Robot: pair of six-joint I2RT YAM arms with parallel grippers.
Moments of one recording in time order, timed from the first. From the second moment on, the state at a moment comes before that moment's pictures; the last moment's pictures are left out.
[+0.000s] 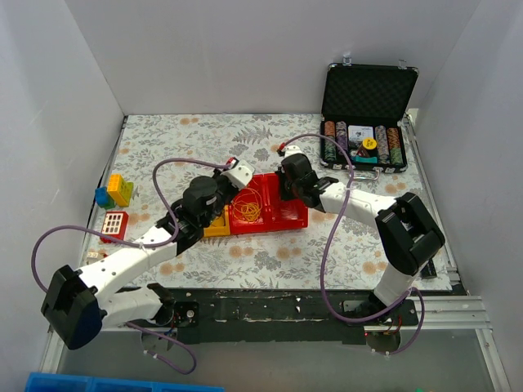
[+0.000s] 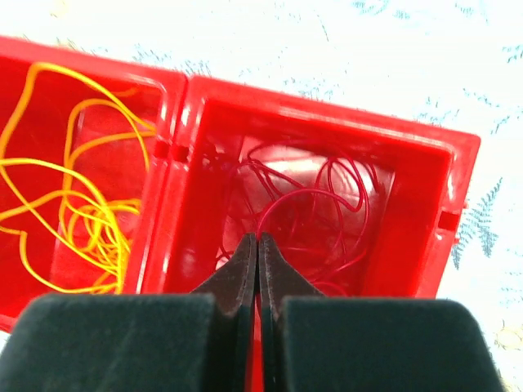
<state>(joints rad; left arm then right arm) -0.73 1.09 0.74 0.20 -0.27 0.39 0.71 1.71 1.08 -0.10 0.13 0.34</state>
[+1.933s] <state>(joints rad) 0.02 1.37 1.27 -0.58 0.40 0.21 0.92 1.70 1.29 -0.15 -0.23 0.03</state>
